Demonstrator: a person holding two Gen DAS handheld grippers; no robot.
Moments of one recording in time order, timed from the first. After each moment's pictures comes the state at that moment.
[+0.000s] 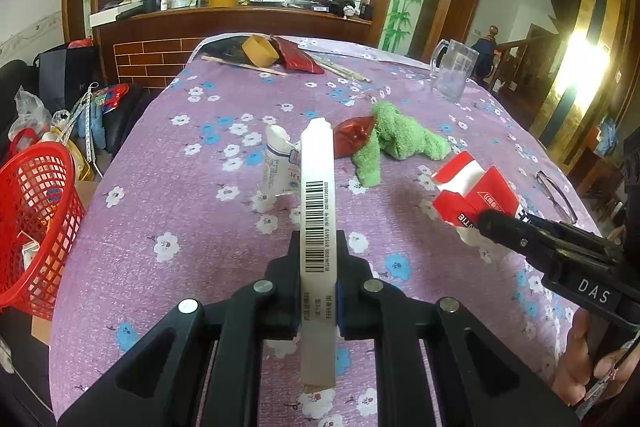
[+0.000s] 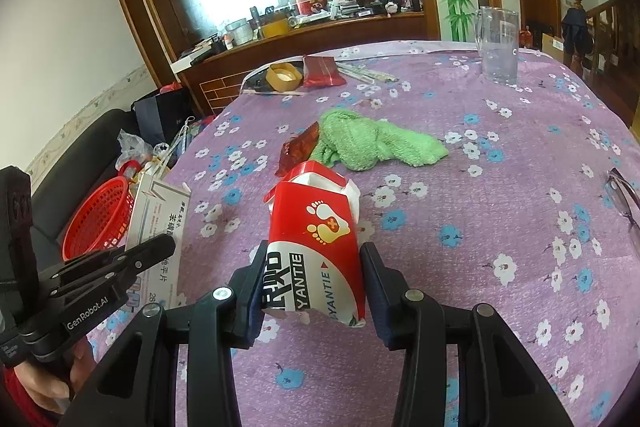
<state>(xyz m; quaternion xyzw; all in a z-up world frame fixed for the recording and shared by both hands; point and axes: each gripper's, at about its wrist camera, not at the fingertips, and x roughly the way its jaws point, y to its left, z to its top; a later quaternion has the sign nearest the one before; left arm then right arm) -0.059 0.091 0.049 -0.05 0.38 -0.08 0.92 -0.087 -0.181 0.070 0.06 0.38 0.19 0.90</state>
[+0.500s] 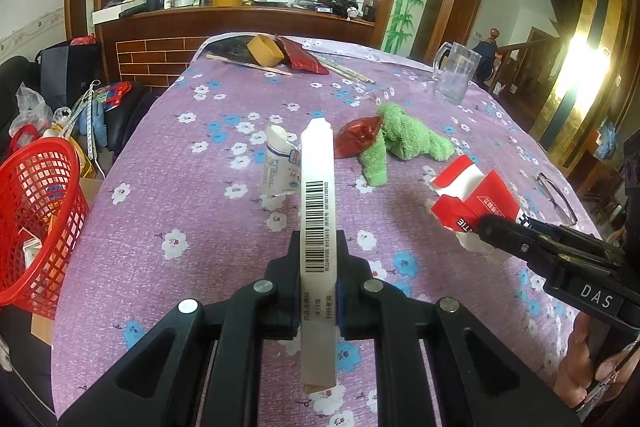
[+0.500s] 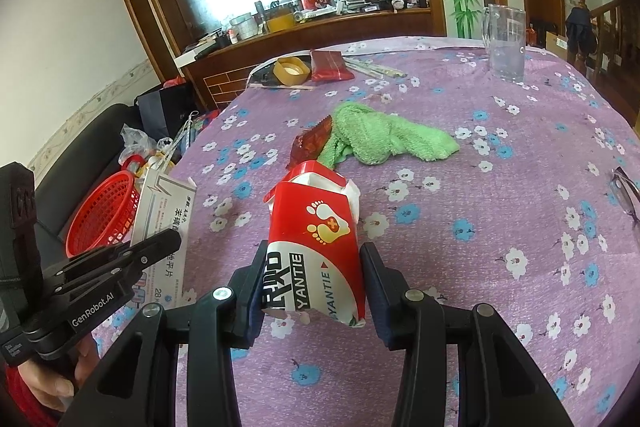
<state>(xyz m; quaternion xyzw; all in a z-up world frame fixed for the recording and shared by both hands) -0.061 0.097 0.047 -0.06 0.38 -0.07 0.92 -0.090 -0.173 0.070 0.06 0.39 0.19 0.90</state>
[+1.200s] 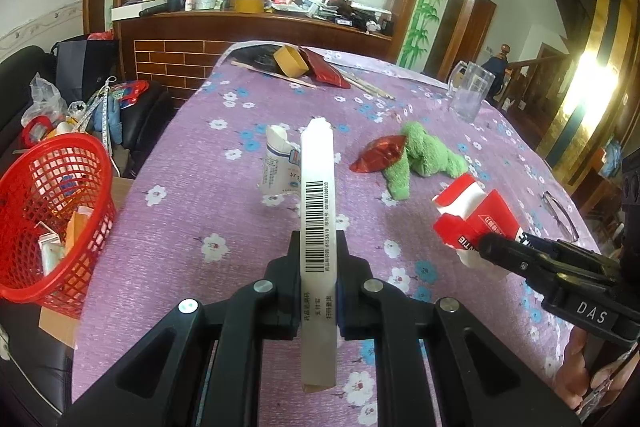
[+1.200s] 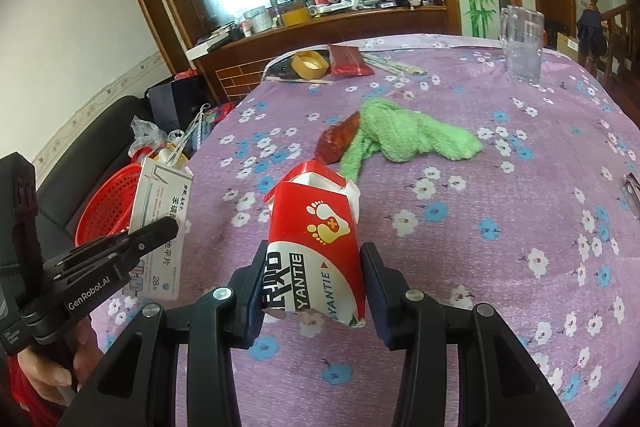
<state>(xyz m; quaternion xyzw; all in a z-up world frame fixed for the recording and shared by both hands) -0.073 0.130 0.060 -0.08 0.36 -0.05 0.93 -0.090 -0.150 0.074 0.05 0.39 0.22 0.89</state>
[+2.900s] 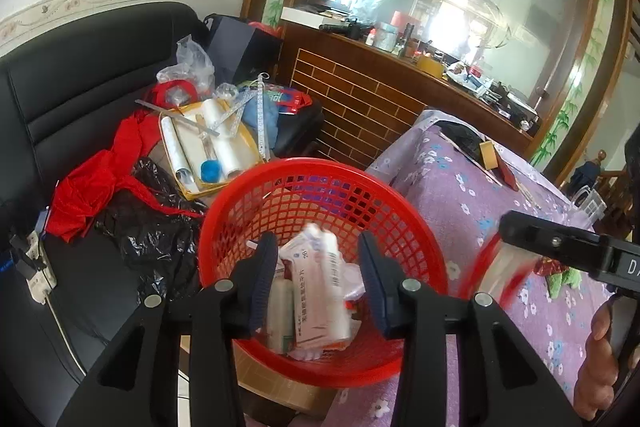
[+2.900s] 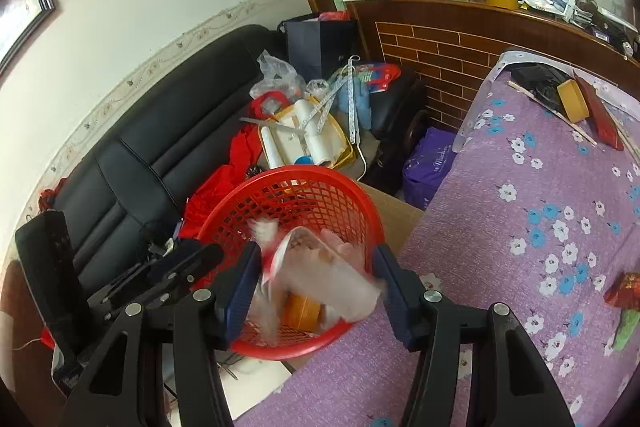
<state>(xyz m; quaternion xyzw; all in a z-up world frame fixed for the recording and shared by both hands) -0.116 0.382 0.073 -0.18 0.31 0.15 0.92 -0.042 0.159 0.112 -0.02 0.42 0.42 0.80</state>
